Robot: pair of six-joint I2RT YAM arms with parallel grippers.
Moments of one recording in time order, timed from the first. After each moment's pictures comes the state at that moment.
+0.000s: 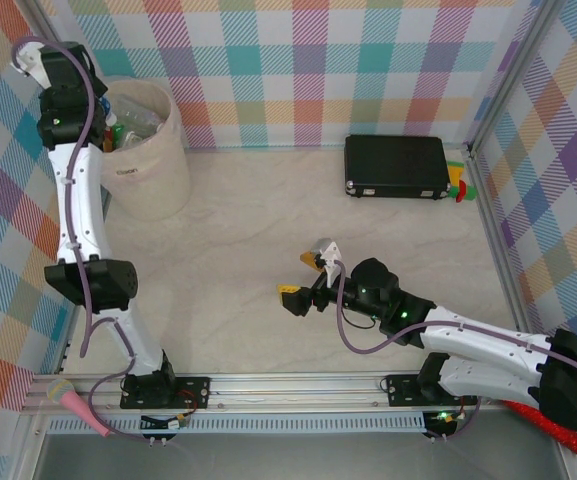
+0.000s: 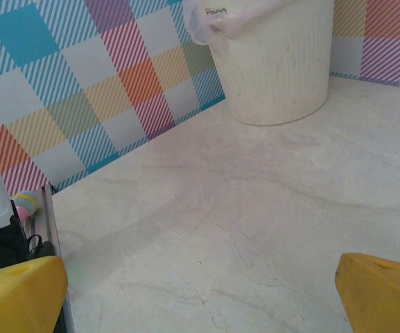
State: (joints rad) left arm 0.16 1.91 2.39 -0.77 -0.47 -0.50; right arm 1.00 1.00 0.55 0.29 -0.09 0.25
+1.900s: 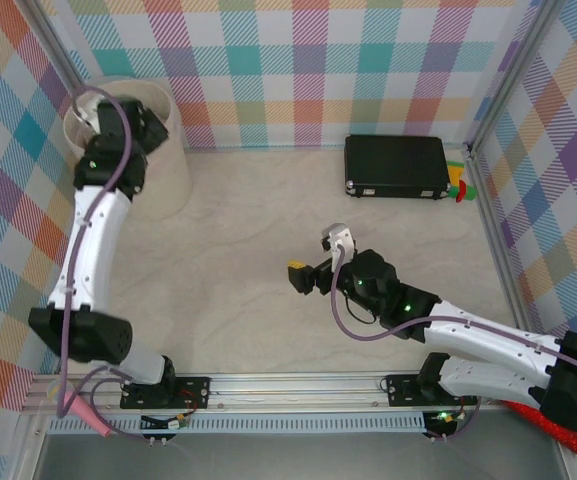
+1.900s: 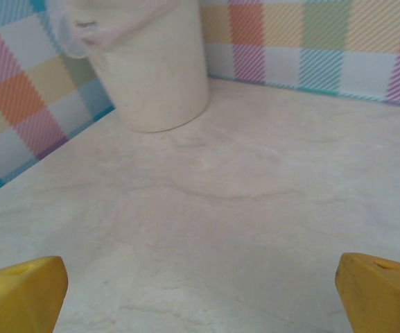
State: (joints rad) left arm -0.10 1.46 1.69 -0.73 -0.43 -0.58; right arm 0.99 0.99 0.67 0.05 0.27 0.26
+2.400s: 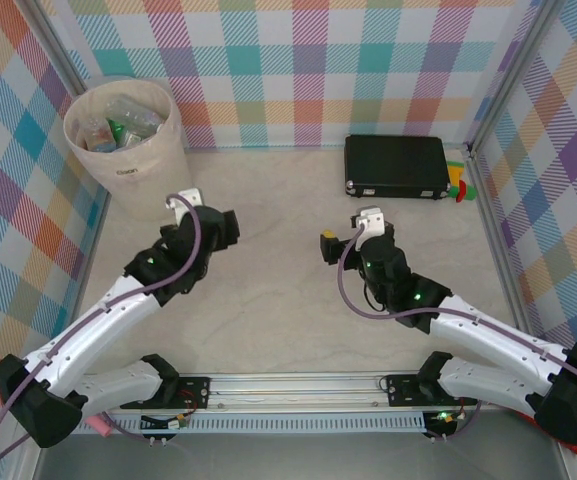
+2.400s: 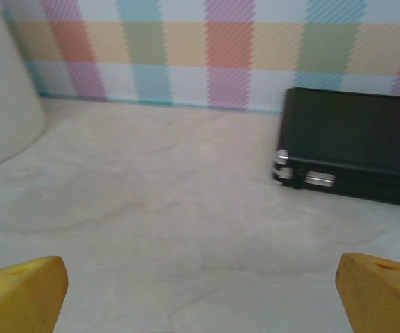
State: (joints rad) left arm -0.67 1.06 1.00 -0.62 -0.67 -0.59; right arm 0.84 0.98 0.70 -0.08 0.56 0.23
